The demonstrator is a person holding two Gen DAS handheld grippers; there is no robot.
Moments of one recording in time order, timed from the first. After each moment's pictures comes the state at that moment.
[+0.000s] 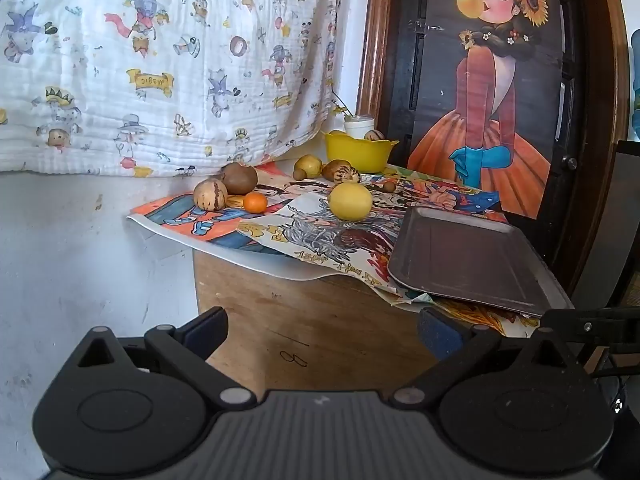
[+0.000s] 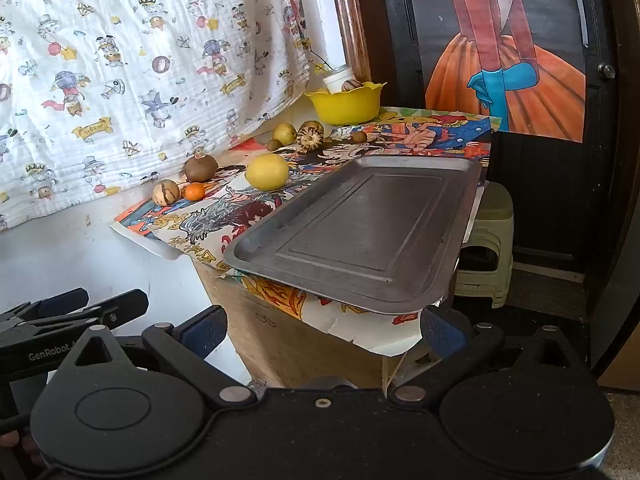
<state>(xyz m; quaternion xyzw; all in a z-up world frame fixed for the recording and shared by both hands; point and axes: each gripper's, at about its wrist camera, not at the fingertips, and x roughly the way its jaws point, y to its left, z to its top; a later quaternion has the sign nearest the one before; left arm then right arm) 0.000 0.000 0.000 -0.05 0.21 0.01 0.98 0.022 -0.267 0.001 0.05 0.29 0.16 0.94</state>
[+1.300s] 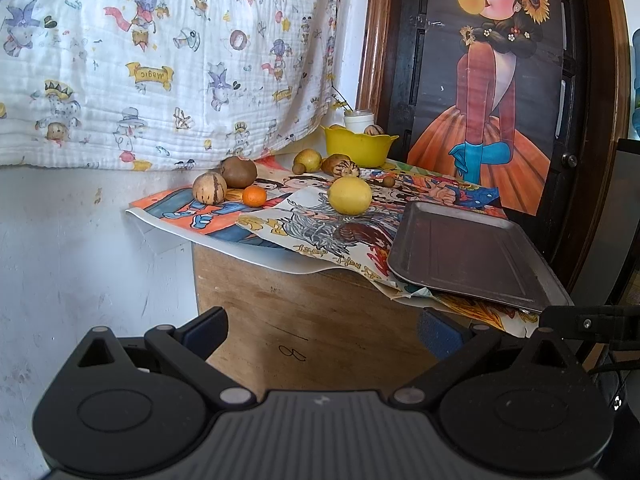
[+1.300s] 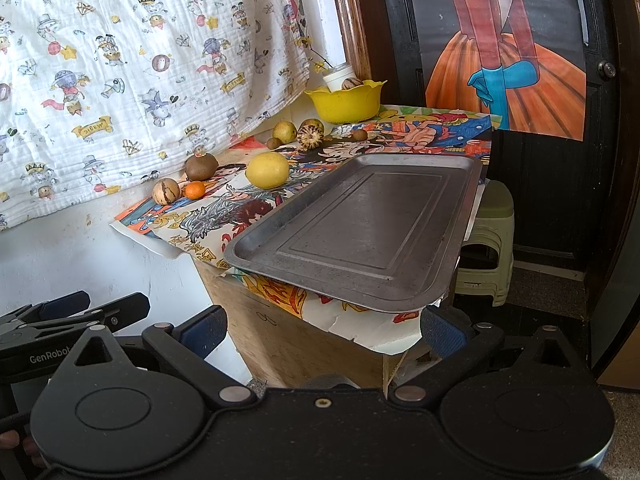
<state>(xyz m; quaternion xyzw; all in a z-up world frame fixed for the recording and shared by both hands) 0.001 0.000 -0.001 -0.05 0.22 0.01 0.97 0.023 -0.266 0.001 0.05 0.29 0.16 0.94</state>
